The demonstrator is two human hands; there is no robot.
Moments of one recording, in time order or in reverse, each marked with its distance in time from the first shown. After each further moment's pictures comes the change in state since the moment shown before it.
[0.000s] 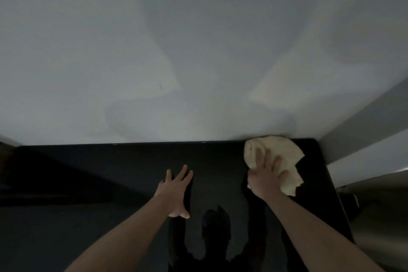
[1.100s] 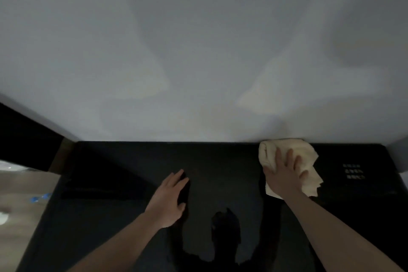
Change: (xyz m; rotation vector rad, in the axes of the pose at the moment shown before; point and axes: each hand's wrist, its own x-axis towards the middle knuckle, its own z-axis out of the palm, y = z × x) left_hand -0.056 -0.204 0.048 -0.265 0.357 0.035; right_hand -0.020 -0.133 0.053 -0.011 0.041 0.034
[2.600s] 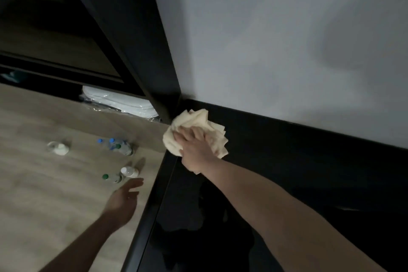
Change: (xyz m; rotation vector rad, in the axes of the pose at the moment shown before) left_hand -0.228 -0.461 0.001 -0.774 0.285 -0.605; right_hand -0.214 -0.541 0.274 -0.329 -0.224 -0.987
